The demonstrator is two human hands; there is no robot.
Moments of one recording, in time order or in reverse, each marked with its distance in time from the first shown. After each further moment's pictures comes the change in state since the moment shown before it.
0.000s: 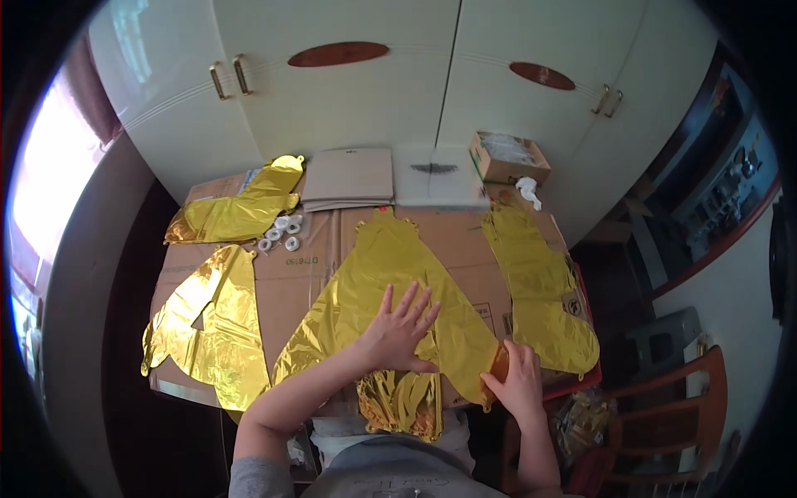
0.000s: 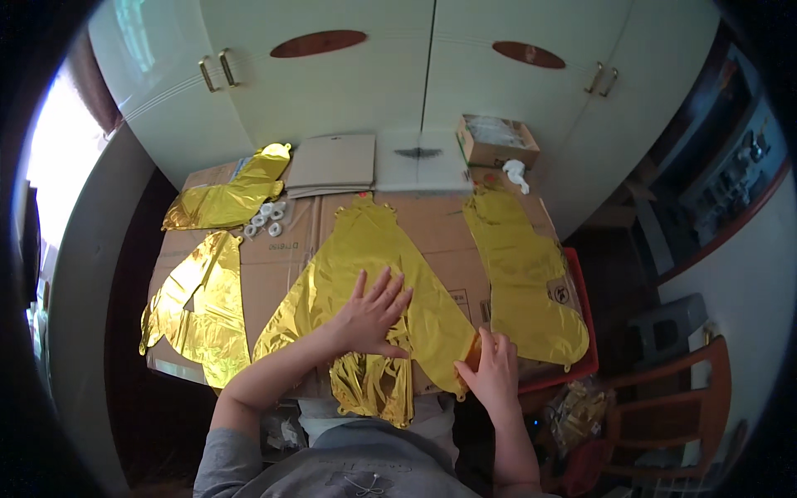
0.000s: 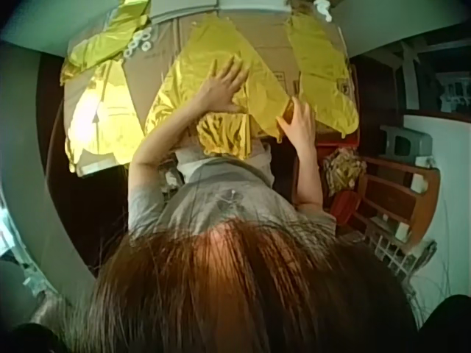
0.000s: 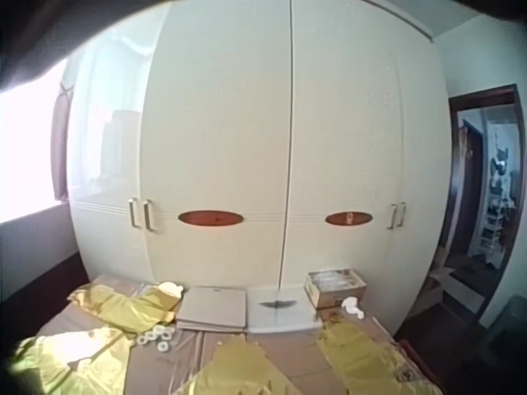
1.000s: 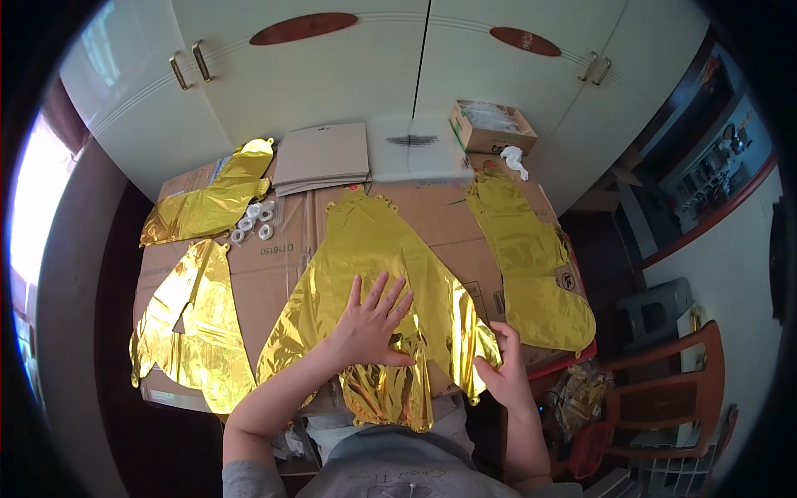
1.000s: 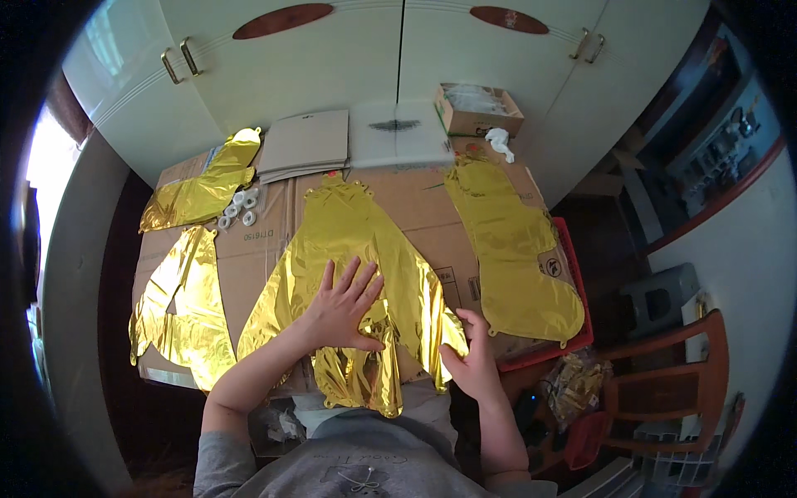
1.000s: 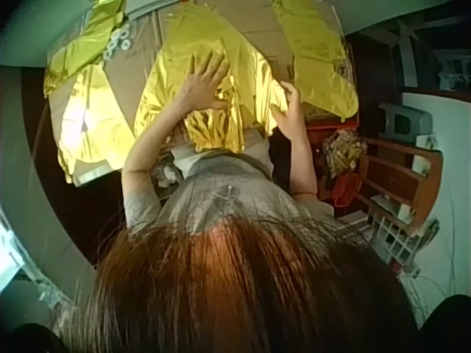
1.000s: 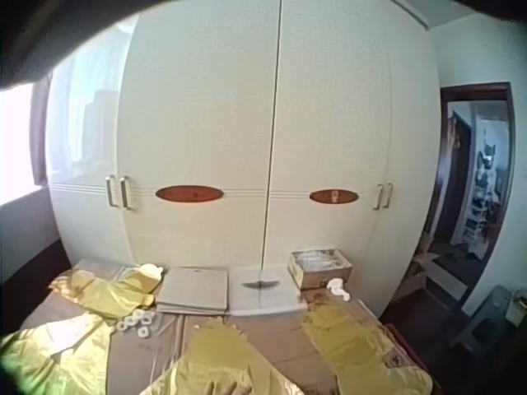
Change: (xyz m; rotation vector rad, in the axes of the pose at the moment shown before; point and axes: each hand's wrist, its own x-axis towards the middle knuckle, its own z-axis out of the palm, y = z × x) left_hand -0.018 -0.009 0.009 -0.024 0.002 -0.013; right_hand -0.002 -0.019 0.006 0.992 -0.065 0.152
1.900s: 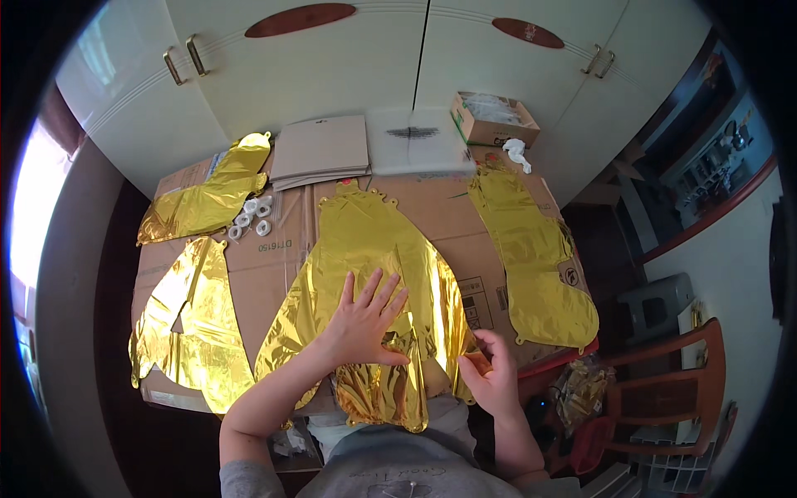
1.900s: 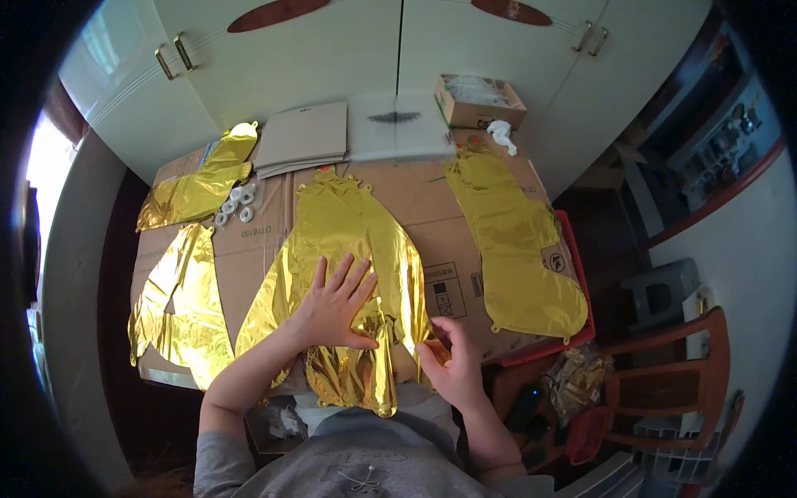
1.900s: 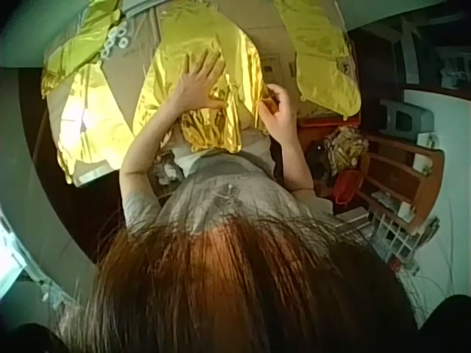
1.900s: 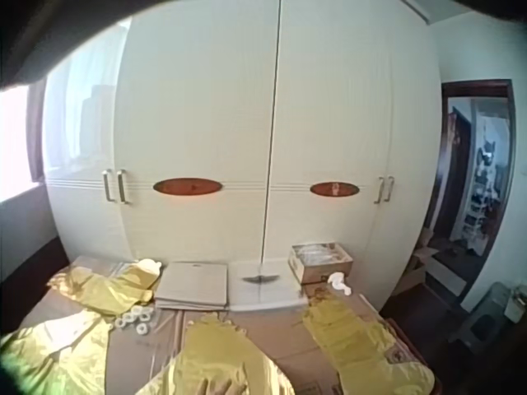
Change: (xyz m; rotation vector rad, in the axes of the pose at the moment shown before) left_hand -0.009 -0.007 -0.004 -0.021 0.018 0.002; right_hand -0.002 -0.009 0.037 -0.025 0.130 -0.069
